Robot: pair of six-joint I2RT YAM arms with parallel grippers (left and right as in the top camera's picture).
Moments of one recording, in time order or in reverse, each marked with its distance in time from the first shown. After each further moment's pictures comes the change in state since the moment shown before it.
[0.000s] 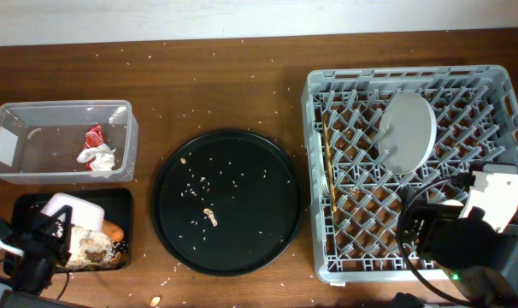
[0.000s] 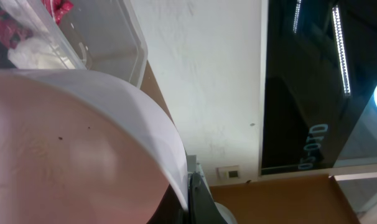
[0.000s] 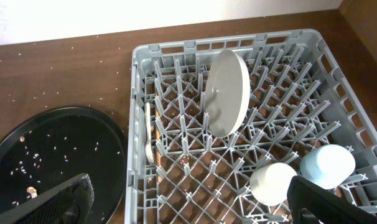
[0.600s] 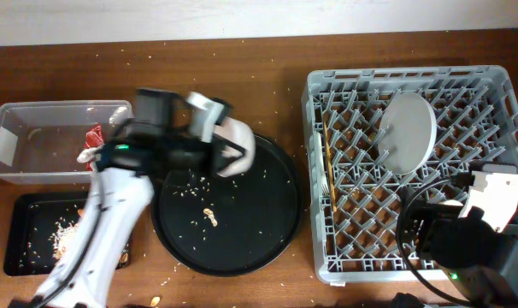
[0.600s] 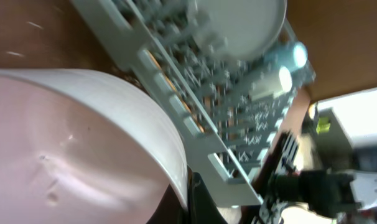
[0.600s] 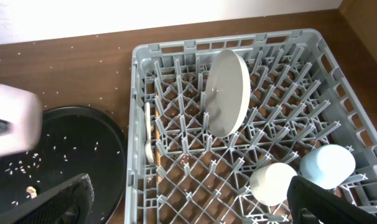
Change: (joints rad) left arm -1.507 -0.019 0.460 0.336 -0.666 -0.427; right arm 0.000 0.002 -0.001 0.000 0.000 0.000
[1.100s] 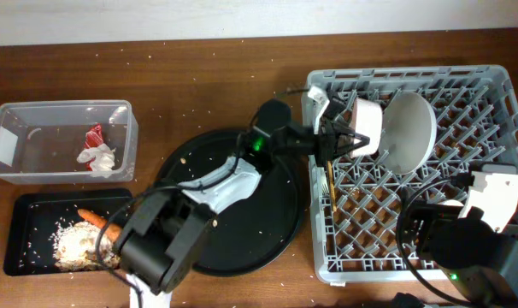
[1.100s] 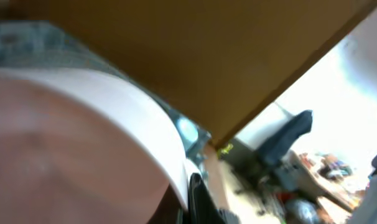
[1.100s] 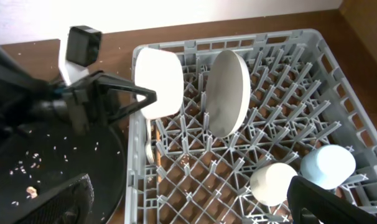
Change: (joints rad) left arm -0.419 0.551 -0.003 1.563 0.163 -0.699; right arm 0.000 0.000 0.000 0.000 0.000 0.000
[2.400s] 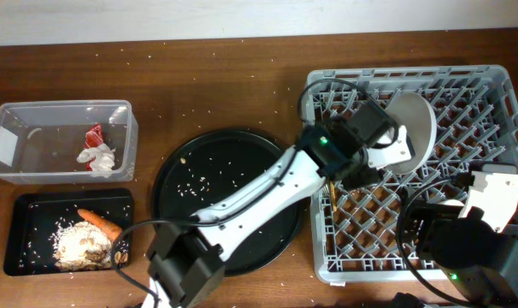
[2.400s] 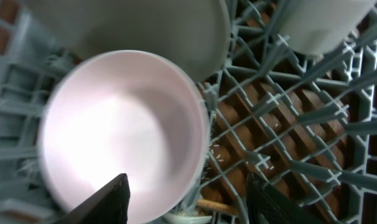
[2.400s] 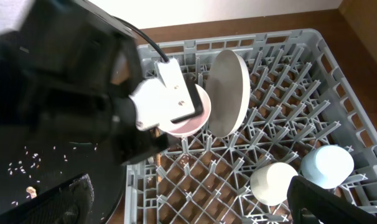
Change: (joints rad) left arm -0.282 0.060 0.710 -1.627 -0.851 1.116; right arm 0.000 0.000 0.000 0.000 0.000 -0.001
